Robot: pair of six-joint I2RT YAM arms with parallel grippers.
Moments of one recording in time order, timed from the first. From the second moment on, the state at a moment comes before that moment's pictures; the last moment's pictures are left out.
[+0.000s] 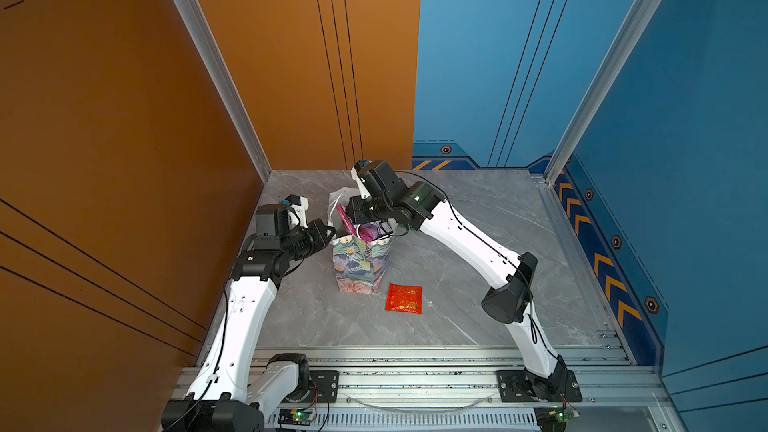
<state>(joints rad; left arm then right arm) 0.01 1.04 1.00 -0.60 0.51 -0.56 0.91 2.22 2.49 -0.95 -0.03 0.53</state>
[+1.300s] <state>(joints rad) 0.01 1.03 1.00 -0.60 0.53 -0.57 0.83 2.12 2.39 -0.91 -0.07 0.55</state>
